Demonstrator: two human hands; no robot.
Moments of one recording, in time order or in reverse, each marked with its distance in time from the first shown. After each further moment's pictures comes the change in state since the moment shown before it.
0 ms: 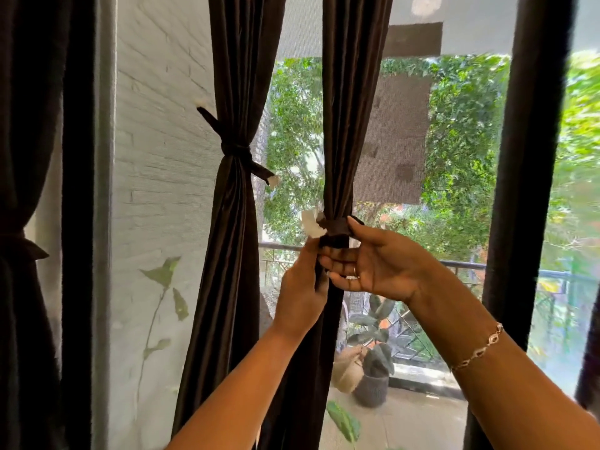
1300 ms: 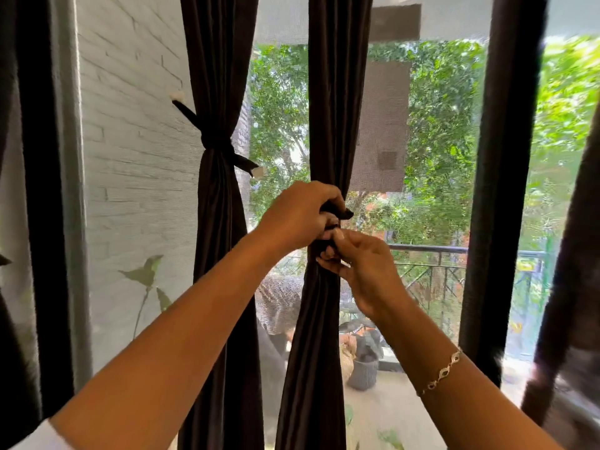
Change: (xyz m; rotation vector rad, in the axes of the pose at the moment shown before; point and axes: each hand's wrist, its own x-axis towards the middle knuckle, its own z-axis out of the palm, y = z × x) left_hand 0.090 0.069 -0.029 0.298 -0.488 -0.023; right_hand 0.008 0.045 -0.001 -0.152 0.331 -0.563
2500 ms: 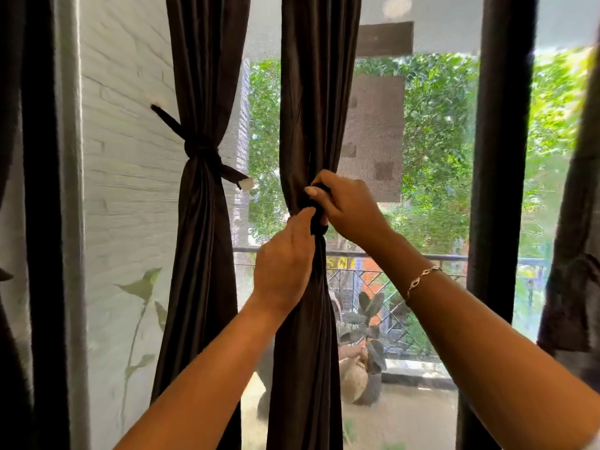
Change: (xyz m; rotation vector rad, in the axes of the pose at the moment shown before) left_hand -0.030 -0.034 0.048 0.493 0.659 0.207; right_hand 0.071 -0.052 0.010 -1.185 -0.087 -0.767
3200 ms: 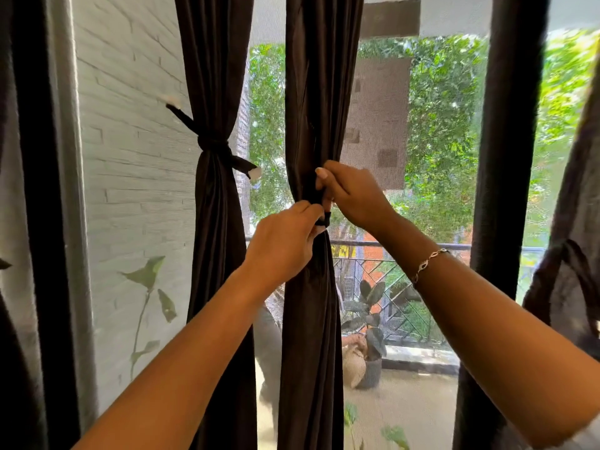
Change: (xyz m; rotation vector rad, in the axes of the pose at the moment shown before) left_hand 0.021 -0.013 -0.013 -0.123 -0.486 0.011; right_hand 0.001 0.010 0.003 0.067 -0.094 0.100
